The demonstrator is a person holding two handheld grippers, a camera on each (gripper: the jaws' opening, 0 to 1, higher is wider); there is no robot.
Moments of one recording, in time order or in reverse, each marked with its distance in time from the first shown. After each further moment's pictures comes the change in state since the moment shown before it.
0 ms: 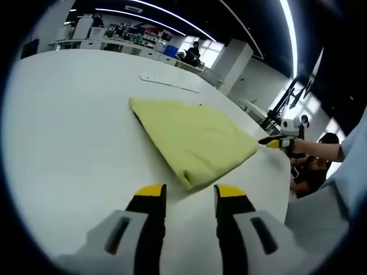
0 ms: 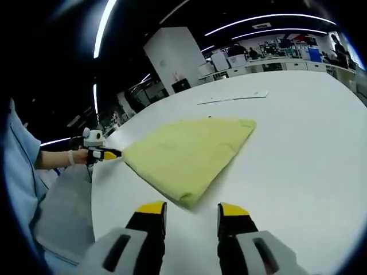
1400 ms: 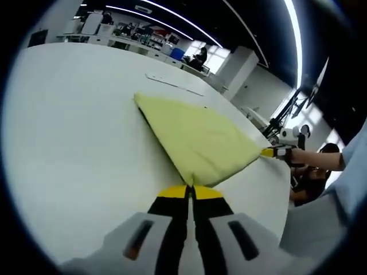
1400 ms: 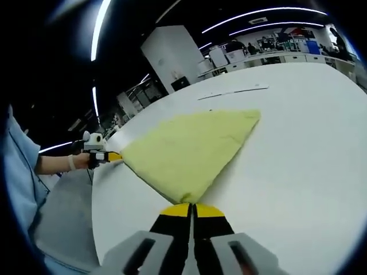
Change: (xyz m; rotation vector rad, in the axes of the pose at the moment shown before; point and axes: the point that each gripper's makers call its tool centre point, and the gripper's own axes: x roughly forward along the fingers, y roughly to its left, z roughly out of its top) left arm 0.000 0.004 -0.003 -0.051 -0.031 -0.011; right arm 0.012 0.001 -0.004 0.038 0.007 0.016
